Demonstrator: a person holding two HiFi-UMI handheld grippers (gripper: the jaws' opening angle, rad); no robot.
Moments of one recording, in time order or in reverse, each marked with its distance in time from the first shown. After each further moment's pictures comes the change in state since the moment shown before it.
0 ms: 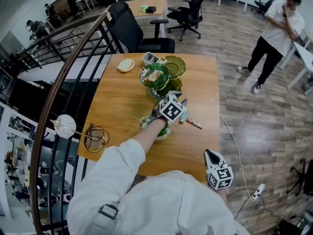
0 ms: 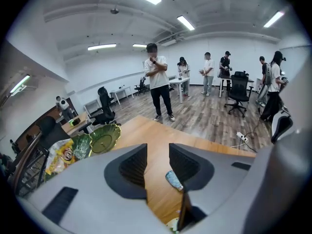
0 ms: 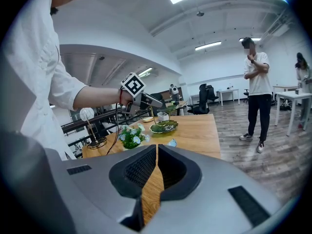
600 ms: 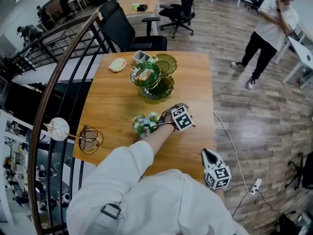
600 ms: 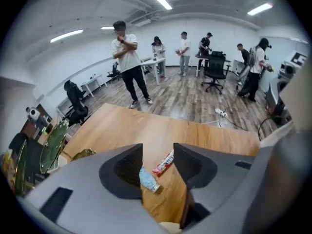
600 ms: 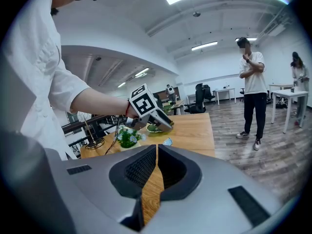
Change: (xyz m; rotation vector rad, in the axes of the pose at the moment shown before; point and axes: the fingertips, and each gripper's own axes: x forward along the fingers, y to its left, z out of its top) left arm 0.078 -0.115 -0.035 0.220 0.189 -0.229; right arm -0.014 -0.014 -0.004 0.022 -0.002 -0.030
